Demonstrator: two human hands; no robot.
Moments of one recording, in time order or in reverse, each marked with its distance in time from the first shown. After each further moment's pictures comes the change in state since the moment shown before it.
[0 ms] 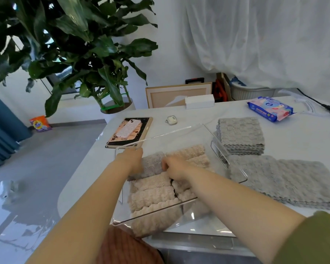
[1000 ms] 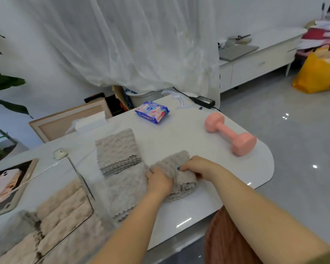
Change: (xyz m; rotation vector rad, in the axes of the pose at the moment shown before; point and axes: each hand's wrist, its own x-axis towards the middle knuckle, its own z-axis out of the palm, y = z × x) left_hand -0.003 0.450 0.042 -0.605 -0.043 0.173; right_hand -0.244 0.325 -0.090 1.024 0.344 0.734
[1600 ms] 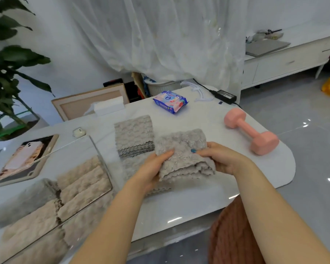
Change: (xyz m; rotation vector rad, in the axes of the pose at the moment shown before) left_hand -0.047 -0.020 -0.078 -1.194 -0.393 0.004; right_hand -0.032 -0.012 -0.003 0.345 -0.358 -0.252
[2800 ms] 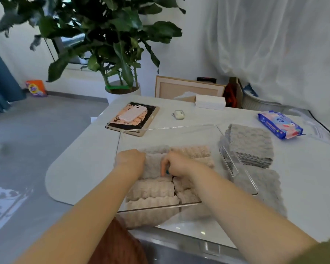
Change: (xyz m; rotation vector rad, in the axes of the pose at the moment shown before) left_hand -0.164 0.029 -0.326 1.905 0.615 -0.434; right_hand 0.160 0.053 0.398 -1.413 -0.438 -0.245
